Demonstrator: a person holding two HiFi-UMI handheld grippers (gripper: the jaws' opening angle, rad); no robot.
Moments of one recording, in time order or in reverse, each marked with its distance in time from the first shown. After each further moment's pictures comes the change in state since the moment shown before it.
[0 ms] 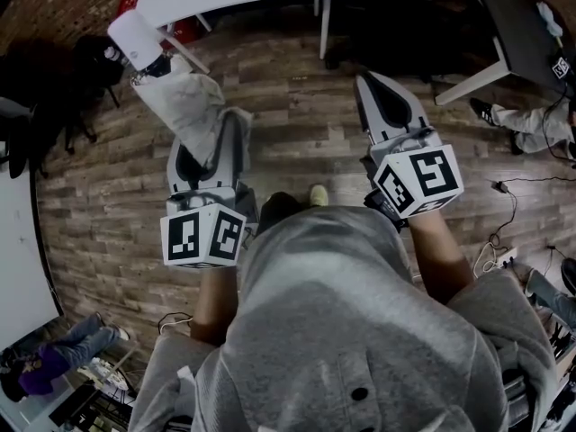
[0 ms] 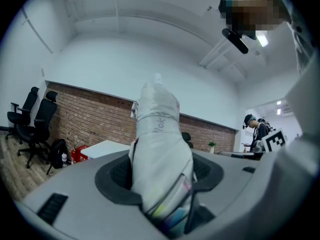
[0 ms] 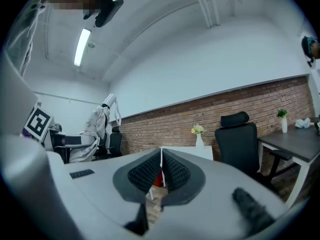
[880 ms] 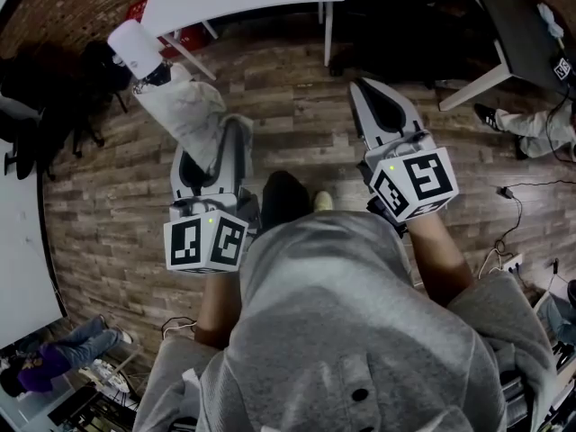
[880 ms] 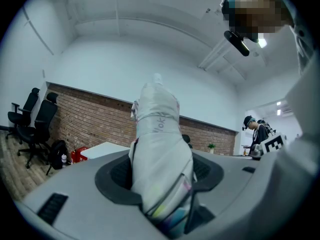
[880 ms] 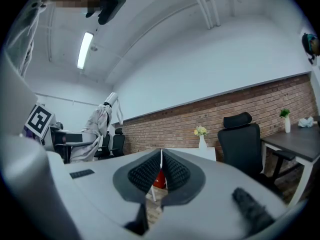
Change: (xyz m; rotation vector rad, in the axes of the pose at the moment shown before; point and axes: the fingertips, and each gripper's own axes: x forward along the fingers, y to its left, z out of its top) left arm -0.014 -0.013 0.006 -0.002 -0.025 0.002; right arm -0.010 0.008 0.001 -0.003 -0.033 0.037
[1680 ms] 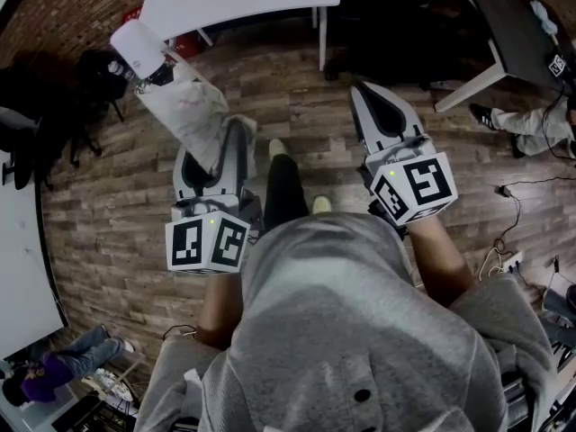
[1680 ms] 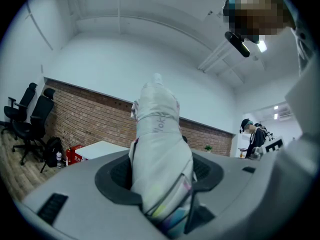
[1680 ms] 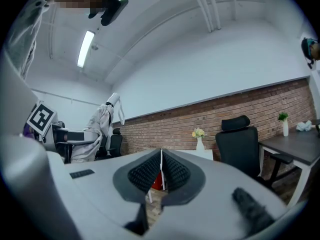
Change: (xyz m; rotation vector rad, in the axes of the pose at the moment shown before) left arm 0.016 -0.005 -0.001 -0.026 -0.005 -0.040; right arm 0.001 -0.009 0.001 -0.022 -0.017 -0.023
